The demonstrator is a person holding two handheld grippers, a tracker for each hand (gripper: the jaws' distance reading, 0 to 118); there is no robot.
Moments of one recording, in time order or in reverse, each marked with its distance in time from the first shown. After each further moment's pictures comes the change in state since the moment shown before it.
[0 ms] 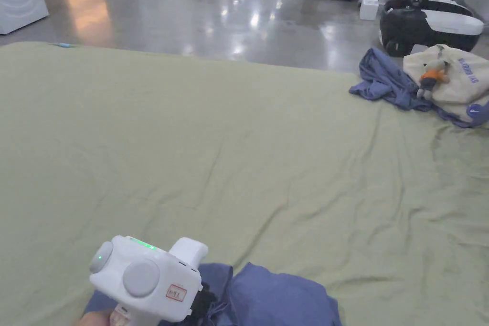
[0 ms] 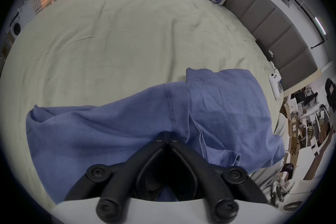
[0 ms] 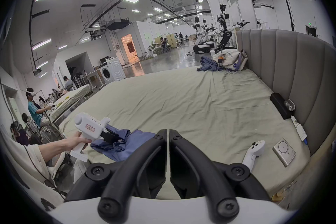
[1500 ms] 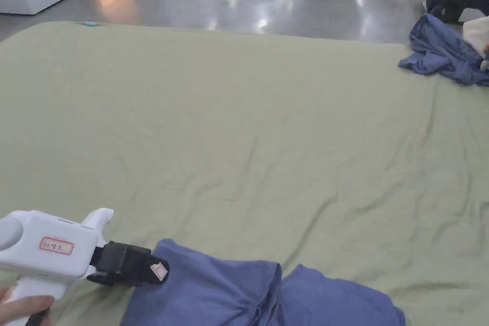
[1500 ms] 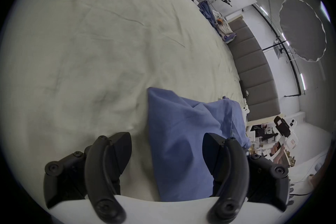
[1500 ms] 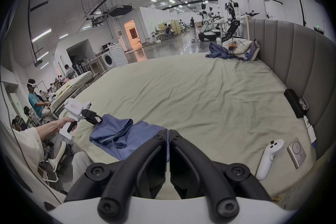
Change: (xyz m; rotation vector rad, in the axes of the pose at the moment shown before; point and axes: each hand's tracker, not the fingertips) left arm -0.196 -0.035 0.067 0.054 -0.319 0.331; right arm -0.031 0.002 -0.065 -0.131 0.024 0.029
